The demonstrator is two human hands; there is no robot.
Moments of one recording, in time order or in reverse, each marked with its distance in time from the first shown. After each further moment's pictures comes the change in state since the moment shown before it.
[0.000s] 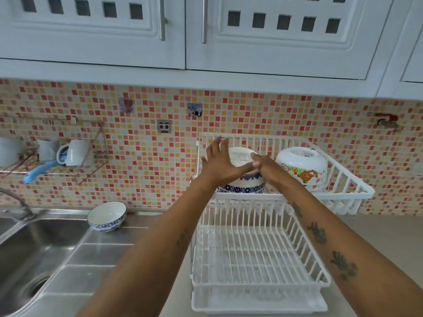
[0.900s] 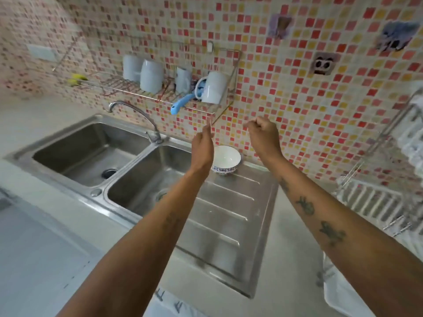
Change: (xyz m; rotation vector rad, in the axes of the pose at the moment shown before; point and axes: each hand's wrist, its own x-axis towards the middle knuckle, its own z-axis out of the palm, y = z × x) left_hand -0.113 -0.338 -0.157 -0.689 0.605 -0.779; right_hand 0.015 -0.164 0.393 0.277 -0.139 -0.418
